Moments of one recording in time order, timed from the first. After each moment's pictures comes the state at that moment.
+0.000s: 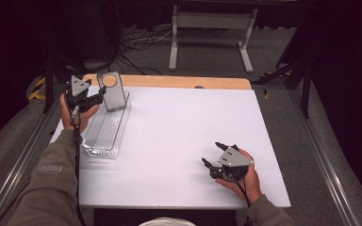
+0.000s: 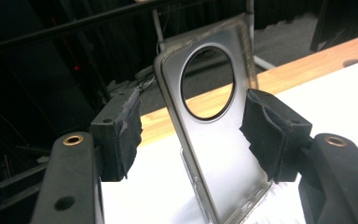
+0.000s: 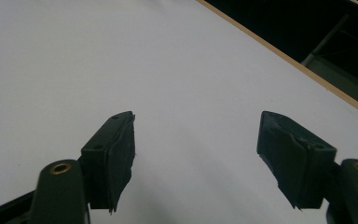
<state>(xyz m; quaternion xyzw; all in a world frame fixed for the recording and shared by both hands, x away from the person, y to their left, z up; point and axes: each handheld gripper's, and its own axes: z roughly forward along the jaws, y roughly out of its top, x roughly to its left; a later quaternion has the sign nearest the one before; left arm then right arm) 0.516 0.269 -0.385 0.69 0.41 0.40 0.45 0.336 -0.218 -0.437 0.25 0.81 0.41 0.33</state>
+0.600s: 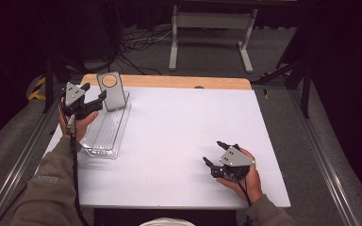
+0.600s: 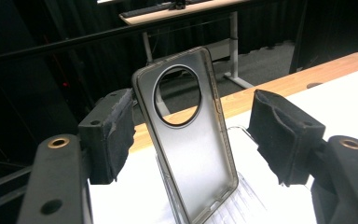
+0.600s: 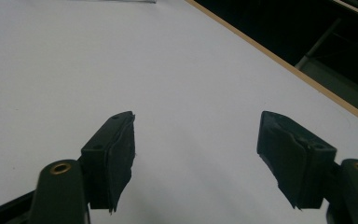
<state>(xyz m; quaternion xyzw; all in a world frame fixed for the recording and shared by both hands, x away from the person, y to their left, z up) 0.486 0.267 -0.384 0.67 0.39 0.39 0.50 0.335 -0.221 -0.434 0.25 0.81 0.42 0.34</state>
